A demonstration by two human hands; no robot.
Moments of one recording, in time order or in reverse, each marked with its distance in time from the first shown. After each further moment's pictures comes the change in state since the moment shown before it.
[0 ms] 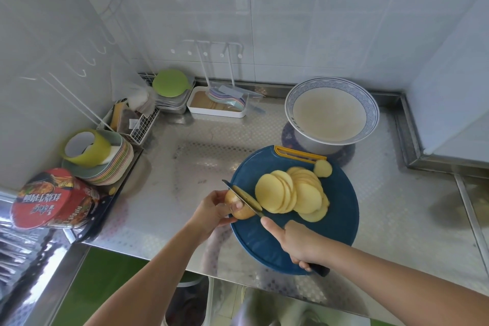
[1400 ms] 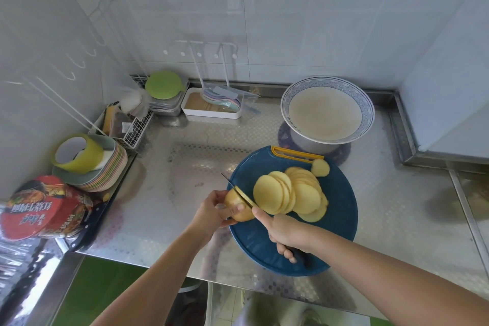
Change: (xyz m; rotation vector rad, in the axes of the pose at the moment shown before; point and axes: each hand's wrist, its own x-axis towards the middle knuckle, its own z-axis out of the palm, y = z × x) left_hand 0.003 -0.003 0.005 0.077 0.003 0.064; right_hand 0.025 -0.019 -0.001 0.136 -0.084 0.036
